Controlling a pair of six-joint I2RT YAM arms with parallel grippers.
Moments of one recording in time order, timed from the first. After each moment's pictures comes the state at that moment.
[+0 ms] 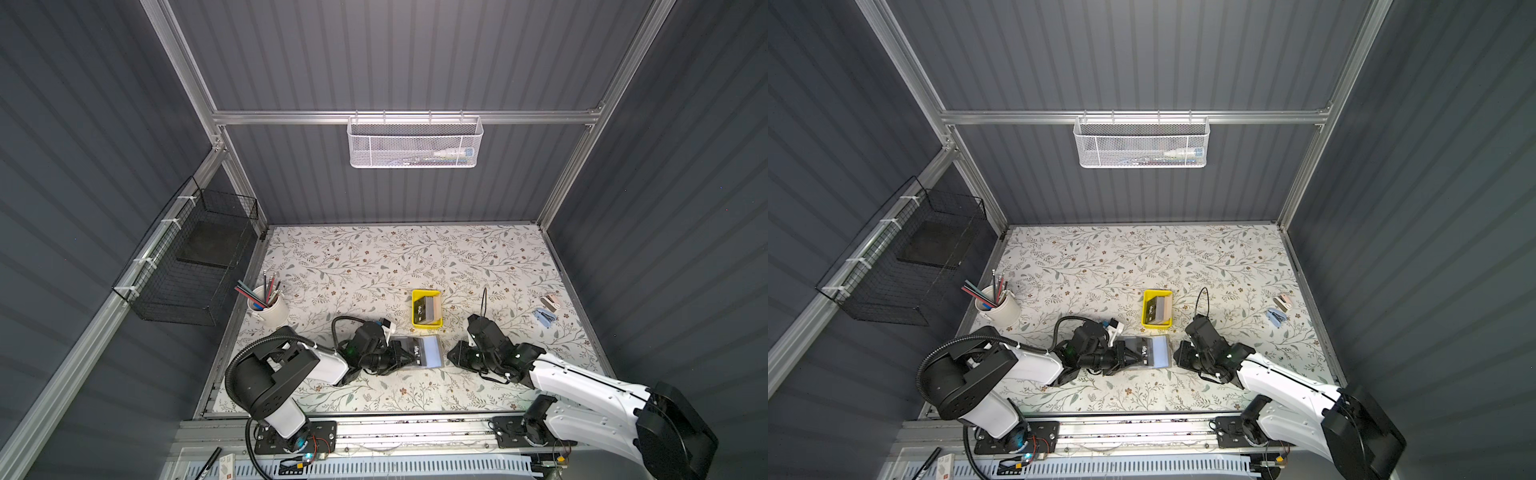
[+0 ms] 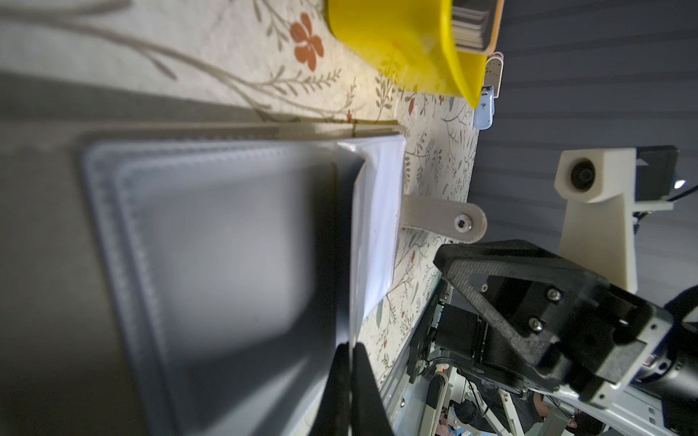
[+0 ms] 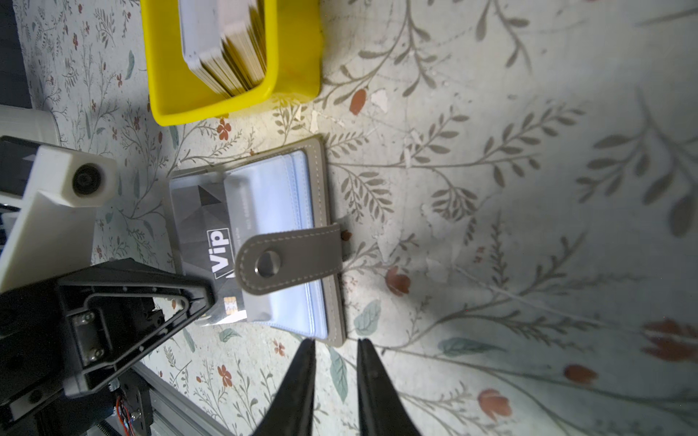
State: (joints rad) left arm -0.83 1.61 0.39 0.60 0.51 -1.16; right arm 0.71 1.06 0.41 -0.29 -0.13 0.91
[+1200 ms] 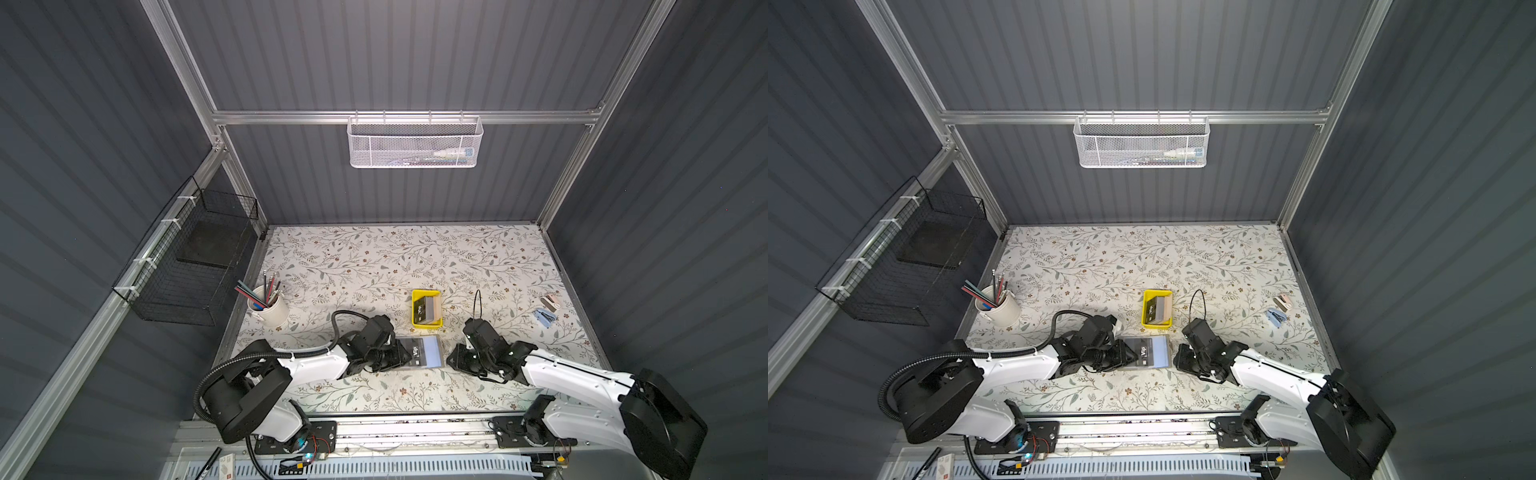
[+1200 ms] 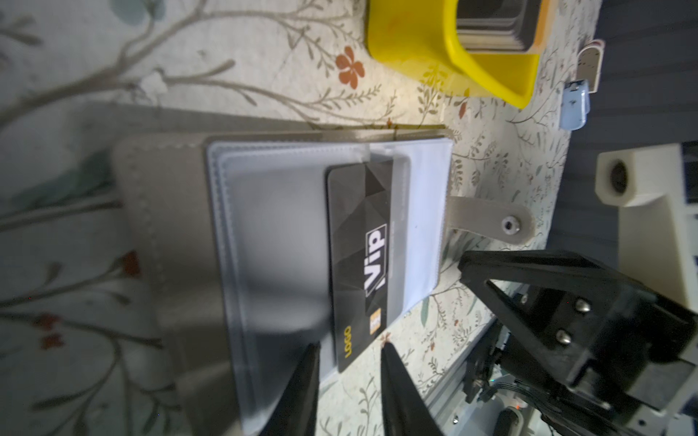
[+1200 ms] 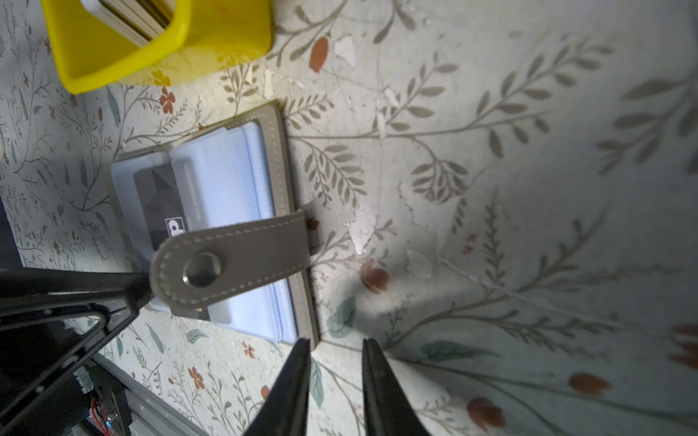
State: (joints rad) left arm -0.90 1.45 0.56 0.02 0.30 -1.01; right arm 0.71 1.15 0.41 -0.28 -0.16 0.91
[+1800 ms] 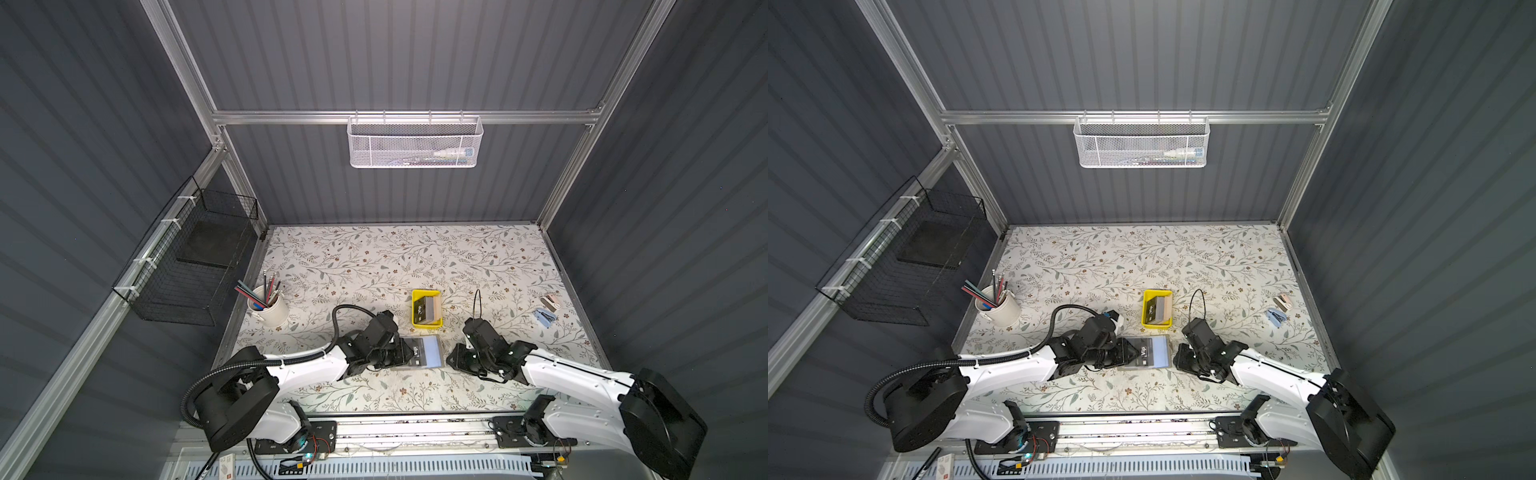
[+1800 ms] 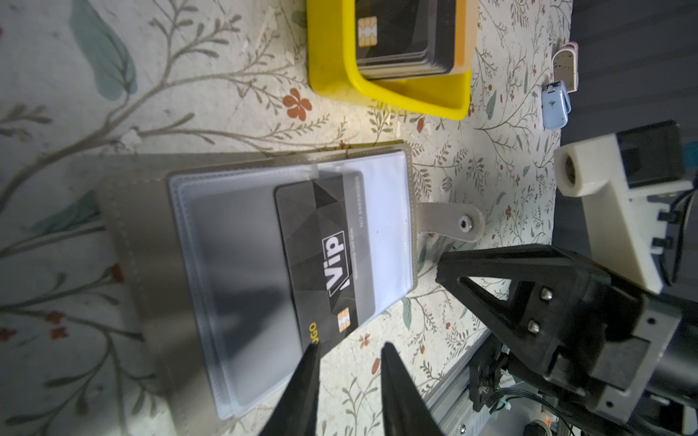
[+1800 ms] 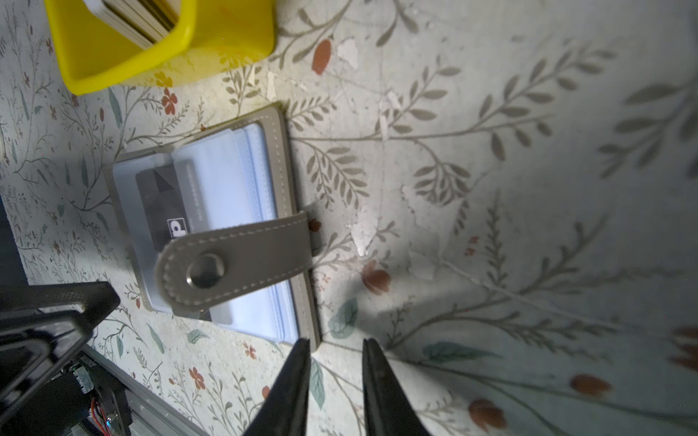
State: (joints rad) left arm -0.94 1.39 0.59 -0.01 0.22 -0.97; right arm 0.71 1.15 0.42 -0.28 -0.16 0.91
